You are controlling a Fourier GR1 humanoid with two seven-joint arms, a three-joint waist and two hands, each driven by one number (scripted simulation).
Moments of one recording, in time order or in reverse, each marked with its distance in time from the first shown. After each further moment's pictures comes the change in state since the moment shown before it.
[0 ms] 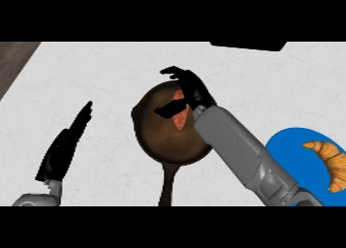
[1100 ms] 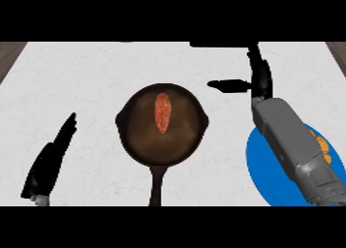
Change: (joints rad) left arm 0.108 0.000 0.060 -0.028 -0.003 0.022 -0.016; right arm 0.084 -0.198 -0.330 0.117 -0.281 -0.122 -0.480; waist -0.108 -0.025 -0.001
